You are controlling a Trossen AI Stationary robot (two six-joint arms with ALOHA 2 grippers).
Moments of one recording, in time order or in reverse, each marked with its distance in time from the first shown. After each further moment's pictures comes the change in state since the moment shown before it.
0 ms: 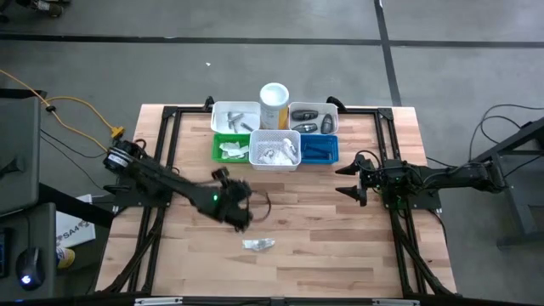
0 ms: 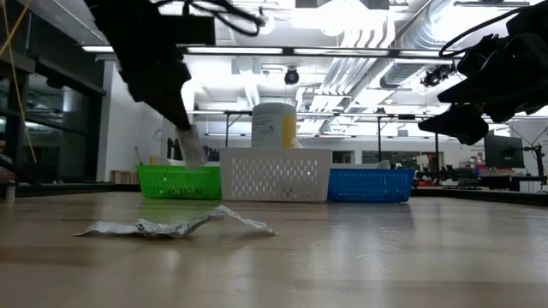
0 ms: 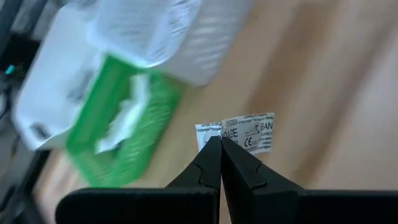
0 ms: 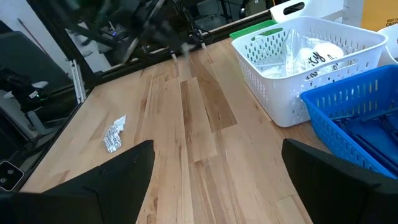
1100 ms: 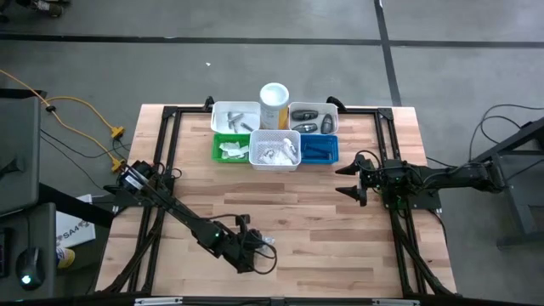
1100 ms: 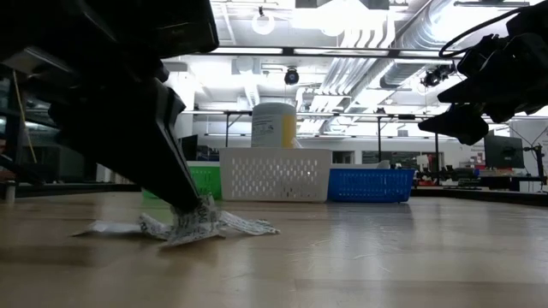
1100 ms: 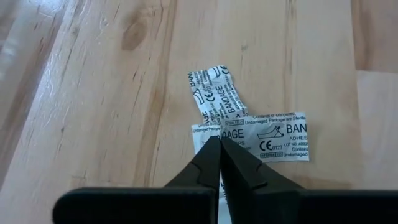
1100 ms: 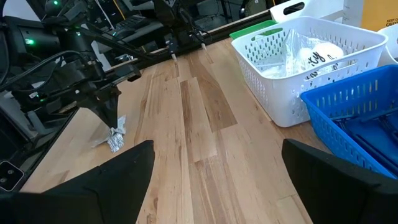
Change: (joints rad) left arm -0.219 0.232 -0.035 0.698 0.312 0.155; right arm 0.000 0.000 0.000 0.000 0.000 0.000
